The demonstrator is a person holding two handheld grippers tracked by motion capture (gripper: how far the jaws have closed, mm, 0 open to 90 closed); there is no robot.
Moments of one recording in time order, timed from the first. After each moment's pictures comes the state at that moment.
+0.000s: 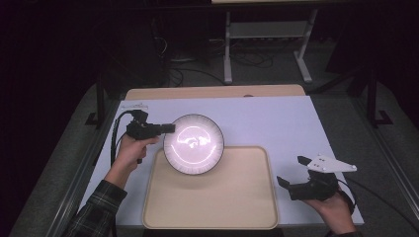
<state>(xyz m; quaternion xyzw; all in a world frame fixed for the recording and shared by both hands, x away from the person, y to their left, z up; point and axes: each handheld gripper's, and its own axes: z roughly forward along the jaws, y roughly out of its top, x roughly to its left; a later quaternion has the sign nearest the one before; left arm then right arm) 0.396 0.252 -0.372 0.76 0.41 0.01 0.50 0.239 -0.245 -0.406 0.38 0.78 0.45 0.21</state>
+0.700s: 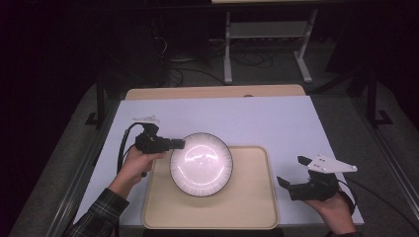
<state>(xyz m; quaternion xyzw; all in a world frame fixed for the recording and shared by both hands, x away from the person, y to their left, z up) 0.364 0.226 -0.384 0.79 0.37 -0.04 0.48 0.238 -0.245 -0.406 0.38 0.78 0.45 0.21</state>
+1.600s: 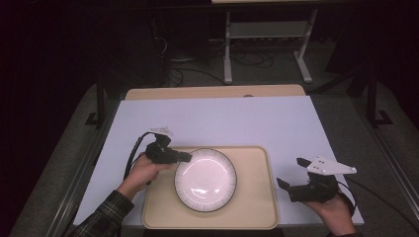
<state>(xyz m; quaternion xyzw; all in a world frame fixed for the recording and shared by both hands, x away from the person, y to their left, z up) 0.358 0.205 -0.415 0.84 0.34 -0.06 0.42 0.234 -0.243 -0.407 0.37 0.78 0.45 0.21</state>
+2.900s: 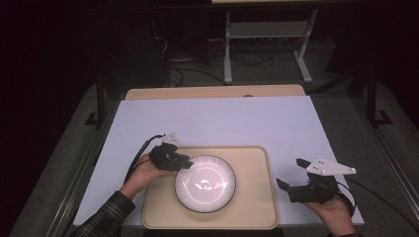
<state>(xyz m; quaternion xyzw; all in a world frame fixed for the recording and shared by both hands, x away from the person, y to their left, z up) 0.350 0.194 -0.426 0.89 0.29 0.03 0.35 0.233 -0.243 -0.408 0.37 0.78 0.45 0.21</state>
